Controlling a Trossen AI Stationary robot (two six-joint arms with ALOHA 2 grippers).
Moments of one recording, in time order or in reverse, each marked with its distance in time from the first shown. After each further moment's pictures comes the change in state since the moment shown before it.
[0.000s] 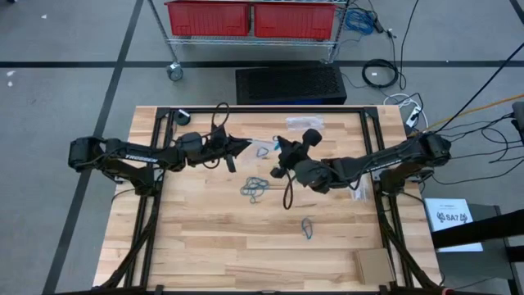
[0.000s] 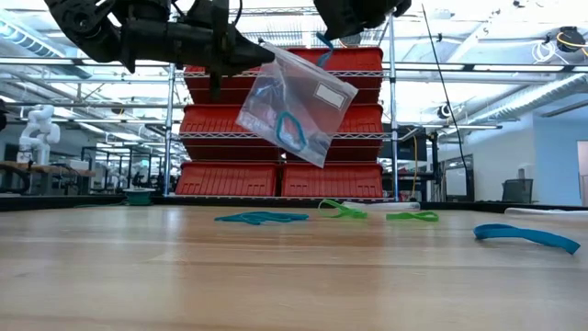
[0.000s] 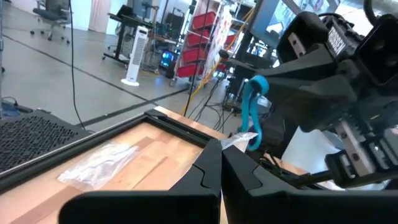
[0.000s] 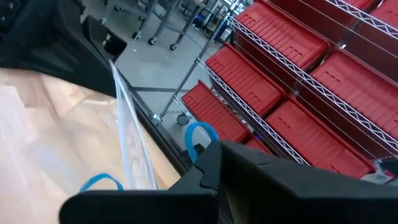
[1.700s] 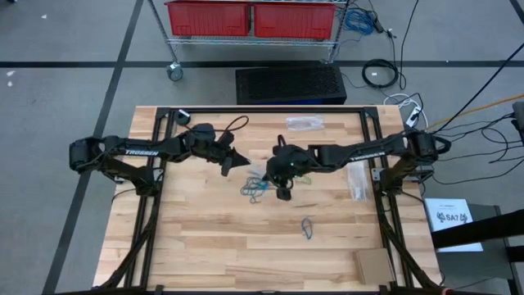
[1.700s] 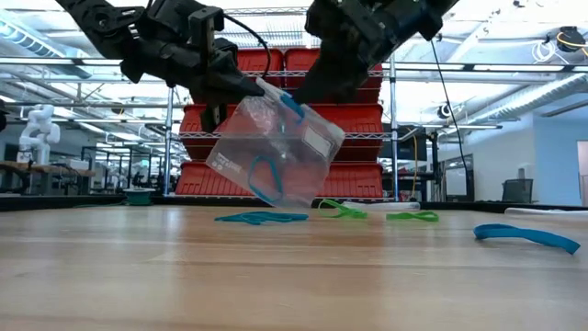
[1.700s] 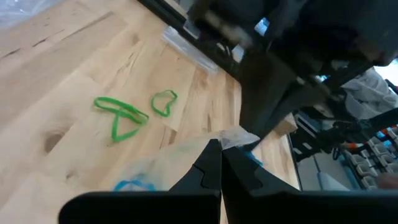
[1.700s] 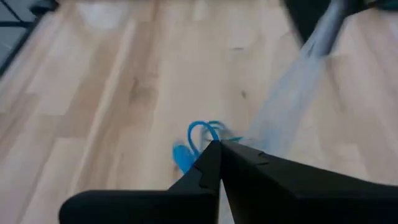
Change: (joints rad) left arm 0.134 0.000 0.073 -0.489 0.538 -0.211; right arm -0.196 0.097 0.012 -0.265 -1.197 0.257
